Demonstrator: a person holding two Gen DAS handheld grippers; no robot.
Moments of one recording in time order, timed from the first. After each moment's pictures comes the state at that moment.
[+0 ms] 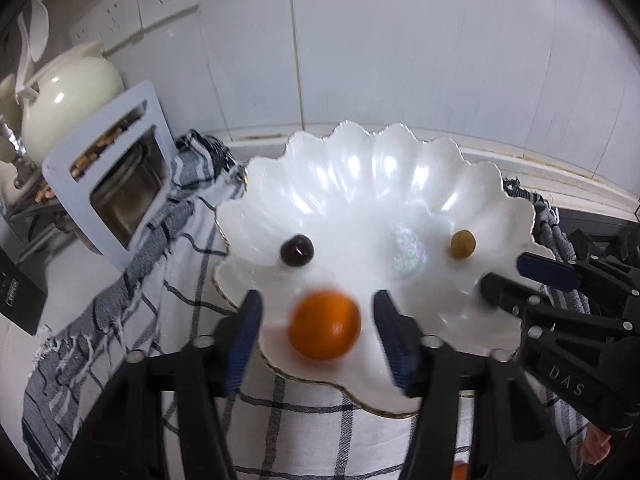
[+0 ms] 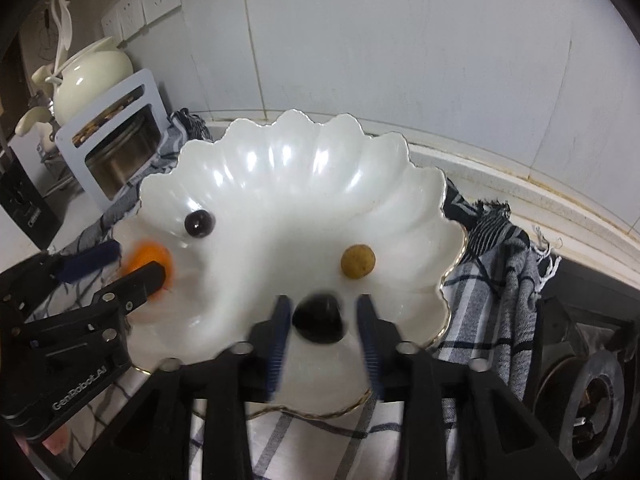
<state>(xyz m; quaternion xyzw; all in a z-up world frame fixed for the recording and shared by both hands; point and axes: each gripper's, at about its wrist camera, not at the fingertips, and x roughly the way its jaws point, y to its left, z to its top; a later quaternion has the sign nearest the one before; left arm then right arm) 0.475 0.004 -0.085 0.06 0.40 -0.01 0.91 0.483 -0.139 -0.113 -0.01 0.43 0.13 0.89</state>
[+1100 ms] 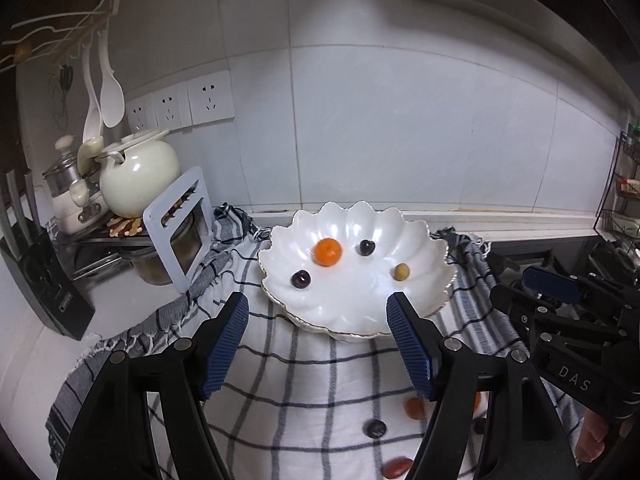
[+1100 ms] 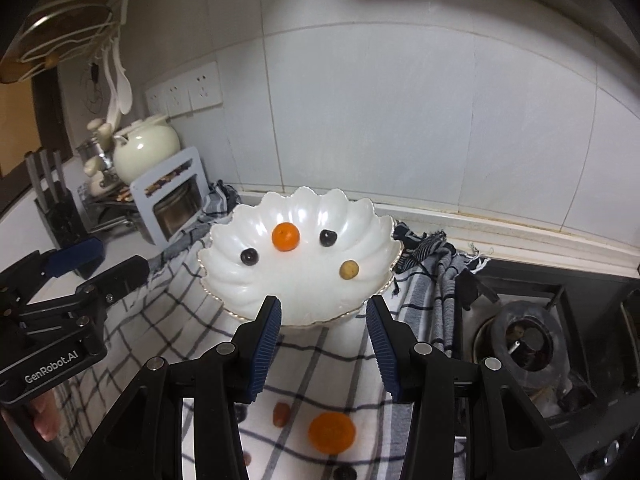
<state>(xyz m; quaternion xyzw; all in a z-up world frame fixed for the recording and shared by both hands) 0.332 0.011 0.009 0.05 0.29 -0.04 0.96 0.336 -0.159 -0.024 0.02 0.31 0.11 0.94</state>
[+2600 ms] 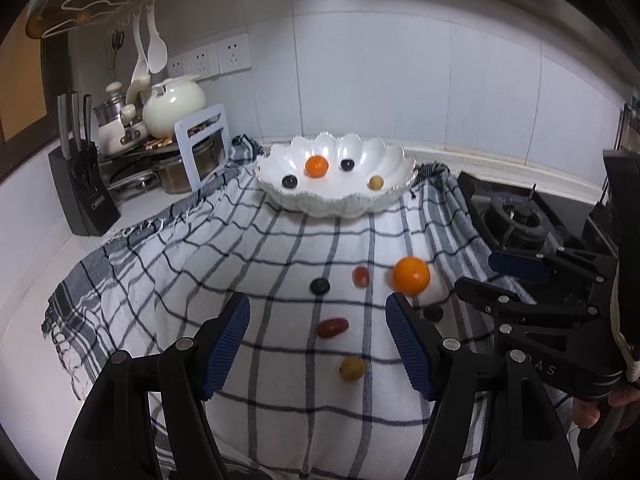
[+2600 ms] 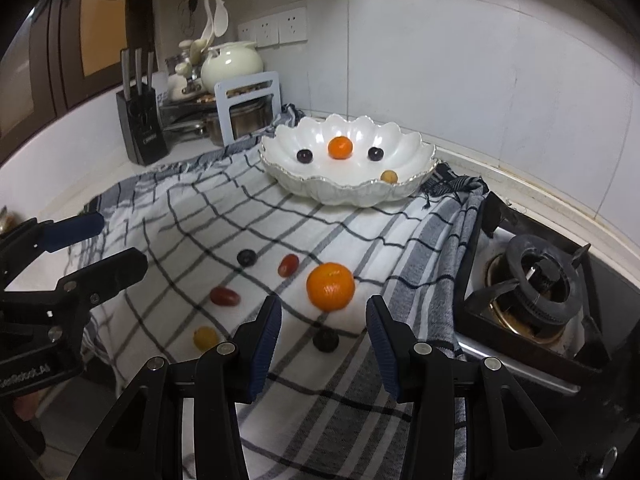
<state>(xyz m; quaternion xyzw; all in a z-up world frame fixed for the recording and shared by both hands) 0.195 -0.058 -0.066 0.04 0.33 0.03 0.94 0.244 -0.201 -0.102 -0.07 0.34 0.24 0.91</state>
